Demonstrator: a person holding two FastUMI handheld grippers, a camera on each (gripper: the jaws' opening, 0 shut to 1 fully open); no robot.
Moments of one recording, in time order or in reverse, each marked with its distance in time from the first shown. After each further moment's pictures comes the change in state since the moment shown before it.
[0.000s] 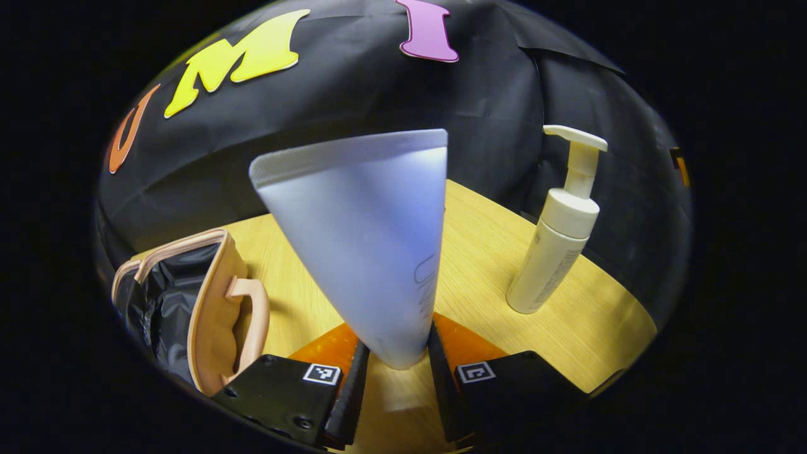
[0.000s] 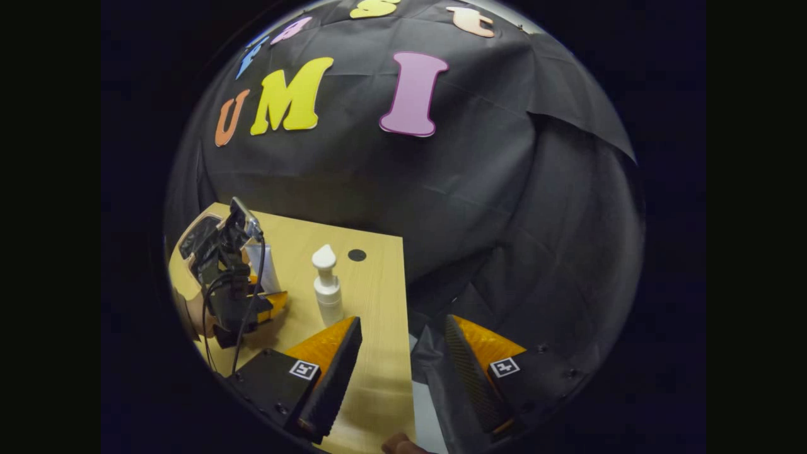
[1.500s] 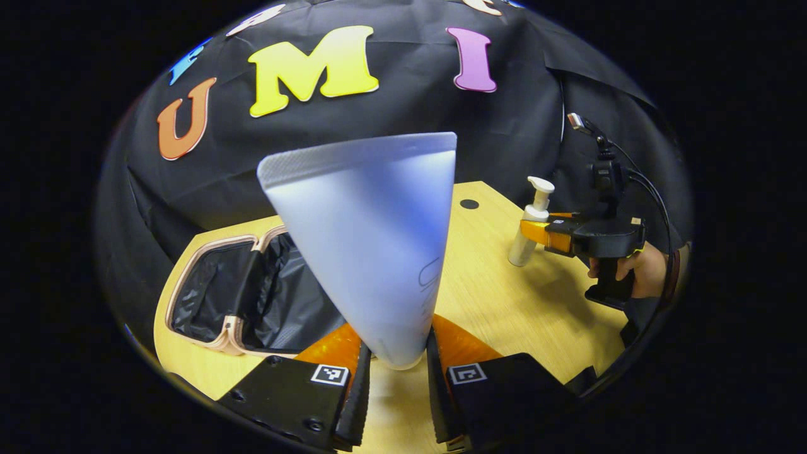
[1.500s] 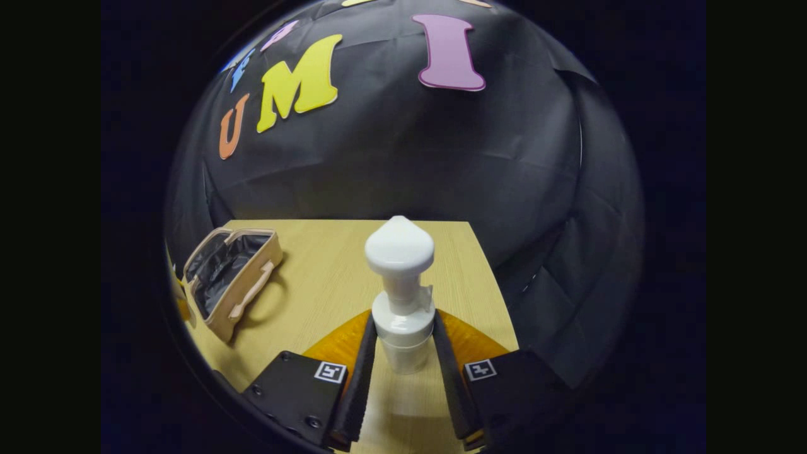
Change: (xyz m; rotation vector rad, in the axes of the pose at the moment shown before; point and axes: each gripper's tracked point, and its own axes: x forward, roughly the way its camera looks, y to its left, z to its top) left arm -0.222 0.087 -0.004 -0.070 0.066 0.179; right arm 0.145 0.127 -0.032 0.111 0.024 0.176
